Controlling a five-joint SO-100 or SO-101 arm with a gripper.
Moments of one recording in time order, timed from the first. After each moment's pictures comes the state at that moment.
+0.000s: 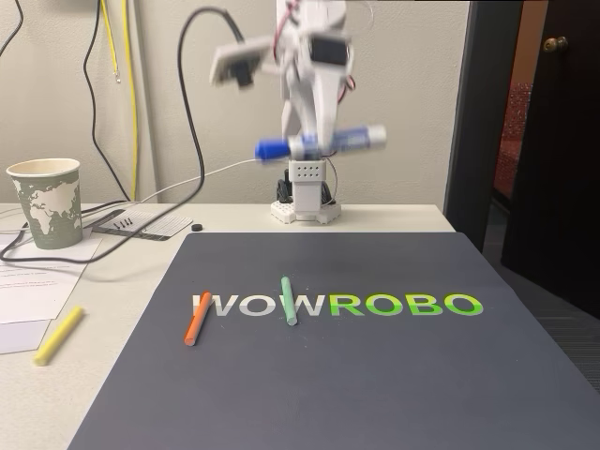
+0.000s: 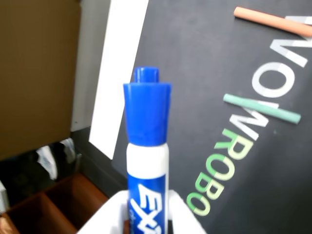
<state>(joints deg) -14.3 69.4 14.2 107.4 -11.6</state>
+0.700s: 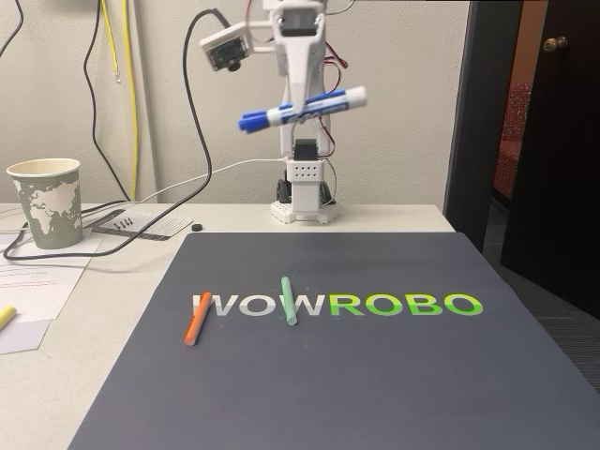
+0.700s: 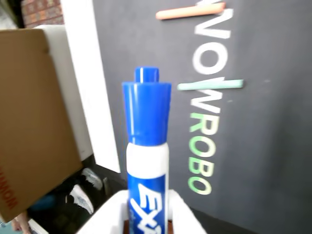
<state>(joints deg) -9.6 94.5 46.4 104.5 2.2</state>
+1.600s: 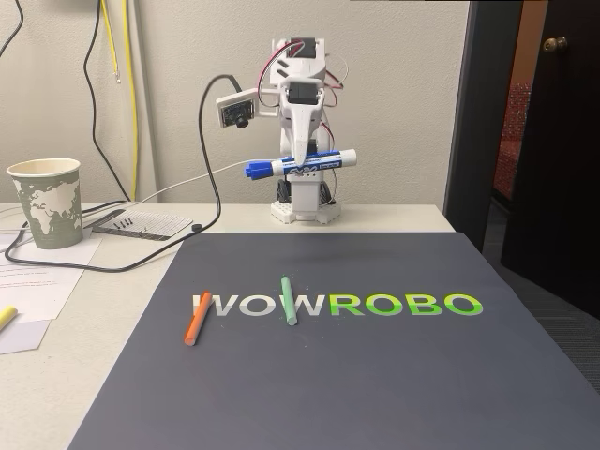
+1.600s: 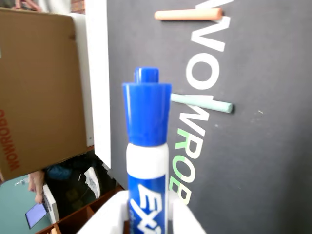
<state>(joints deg) -9.8 148.4 127.5 60.0 -7.3</state>
